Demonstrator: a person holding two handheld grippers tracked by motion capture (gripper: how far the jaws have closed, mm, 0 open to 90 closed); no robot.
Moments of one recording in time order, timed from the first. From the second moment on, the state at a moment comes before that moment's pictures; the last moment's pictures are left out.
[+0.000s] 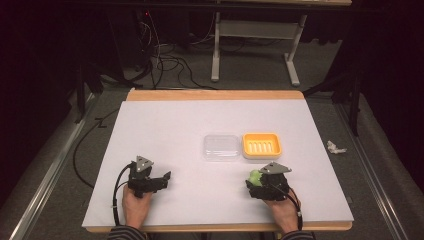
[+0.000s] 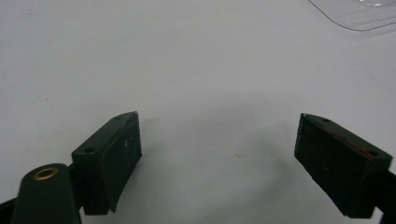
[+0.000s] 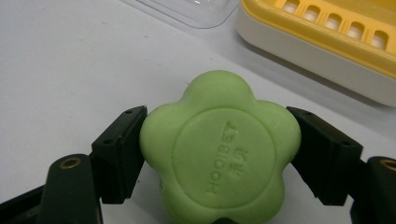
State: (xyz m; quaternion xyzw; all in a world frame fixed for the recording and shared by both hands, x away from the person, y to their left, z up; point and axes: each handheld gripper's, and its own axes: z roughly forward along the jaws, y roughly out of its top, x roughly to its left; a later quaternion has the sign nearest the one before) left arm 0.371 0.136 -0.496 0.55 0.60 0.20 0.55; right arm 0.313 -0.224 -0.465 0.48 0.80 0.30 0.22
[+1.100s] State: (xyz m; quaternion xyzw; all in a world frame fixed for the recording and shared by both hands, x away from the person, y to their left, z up) left arm 0.371 0.136 -0.496 0.55 0.60 0.20 0.55; right arm 0.303 -0.249 -0.426 0.48 0.77 0.34 0.24
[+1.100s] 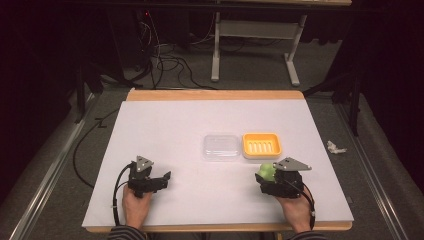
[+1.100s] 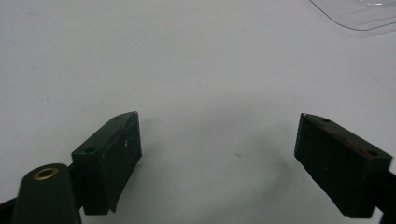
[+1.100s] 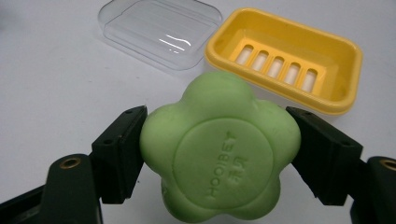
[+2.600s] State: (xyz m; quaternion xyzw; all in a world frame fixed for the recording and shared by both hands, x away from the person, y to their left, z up) left arm 0.371 0.135 -0.496 0.55 0.60 0.20 0.55; right arm 0.353 -0.279 -0.399 0.52 0.74 0.36 0.22
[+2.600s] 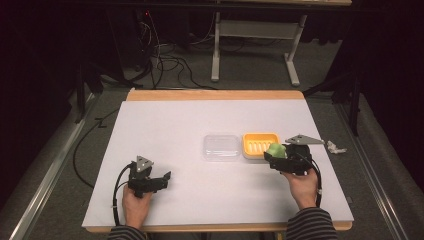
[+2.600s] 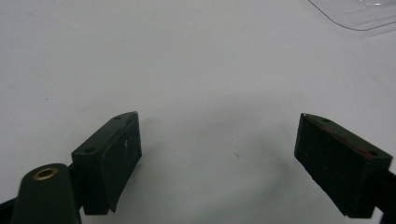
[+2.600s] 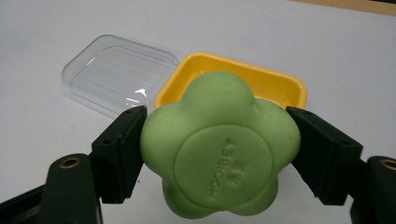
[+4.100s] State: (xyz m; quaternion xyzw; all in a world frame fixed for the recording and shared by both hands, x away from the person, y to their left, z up) left arm 0.370 0.137 -0.495 0.54 0.60 0.20 0.56; right arm 0.422 -0.261 -0.419 0.56 0.75 0.28 0.21
